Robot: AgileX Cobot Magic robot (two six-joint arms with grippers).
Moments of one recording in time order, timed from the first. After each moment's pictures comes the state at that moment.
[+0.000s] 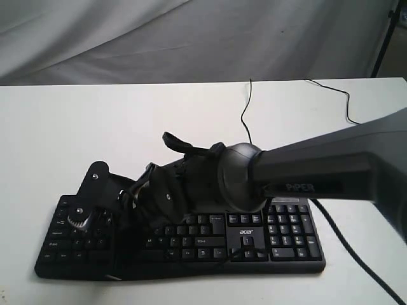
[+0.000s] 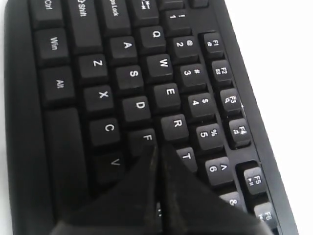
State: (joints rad) left arm 0.13 0.00 -0.01 0.03 0.19 0.09; right arm 0.67 2.12 -1.31 0.32 0.23 -0.75
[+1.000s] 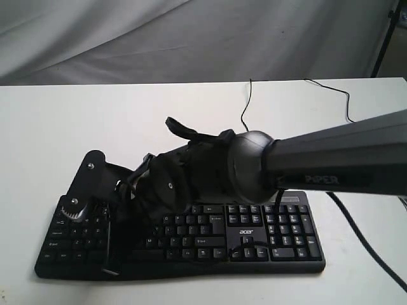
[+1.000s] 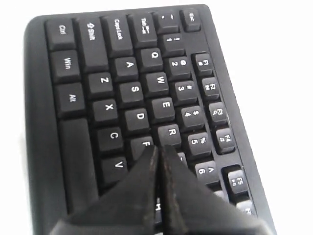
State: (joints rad) left arm 0.13 0.00 -0.01 0.03 0.19 0.09; right arm 0.67 2.07 -1.31 0.32 0.27 -0.75
